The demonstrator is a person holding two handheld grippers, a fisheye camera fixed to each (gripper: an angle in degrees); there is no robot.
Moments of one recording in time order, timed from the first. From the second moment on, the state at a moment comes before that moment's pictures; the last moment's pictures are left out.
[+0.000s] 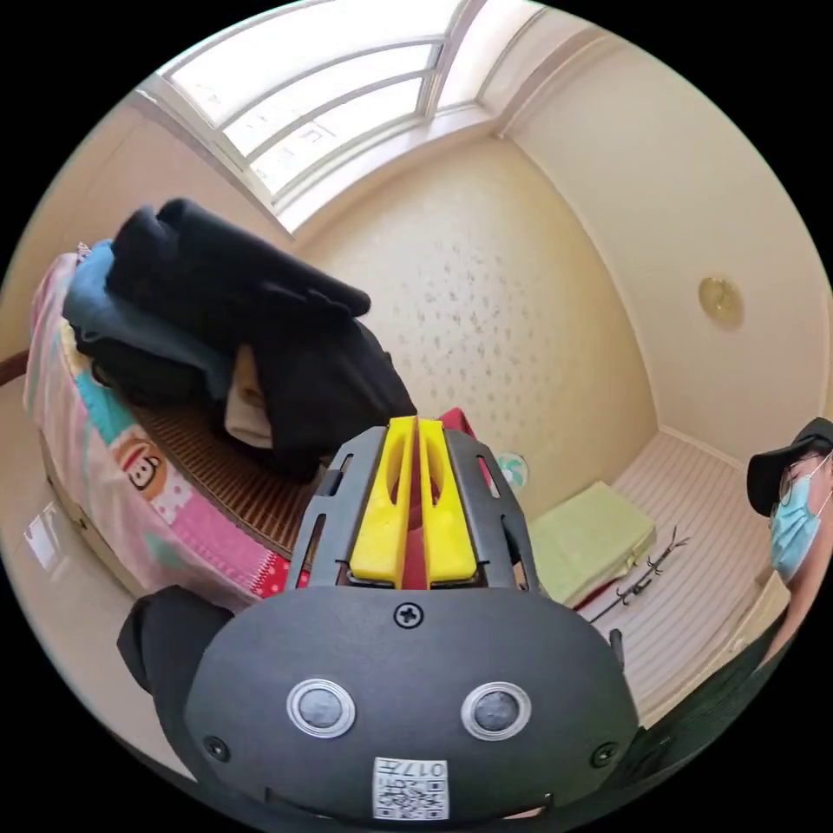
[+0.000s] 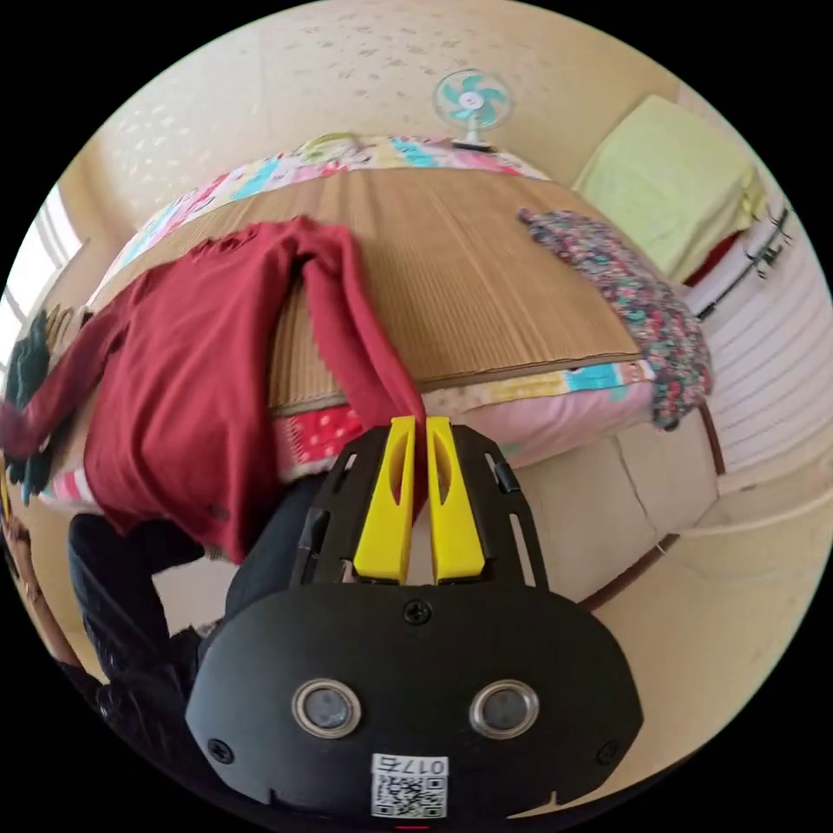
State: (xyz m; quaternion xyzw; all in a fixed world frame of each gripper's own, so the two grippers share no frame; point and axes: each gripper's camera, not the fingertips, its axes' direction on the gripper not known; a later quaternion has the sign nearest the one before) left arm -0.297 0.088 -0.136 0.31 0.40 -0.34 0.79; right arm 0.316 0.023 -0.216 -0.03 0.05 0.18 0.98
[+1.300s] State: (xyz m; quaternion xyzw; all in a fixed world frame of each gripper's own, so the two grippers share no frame) left arm -0.400 0.093 0.068 0.03 0.44 -0.57 0.69; right arm 0.126 0.105 -0.200 -0.10 -0.12 0.01 0.99
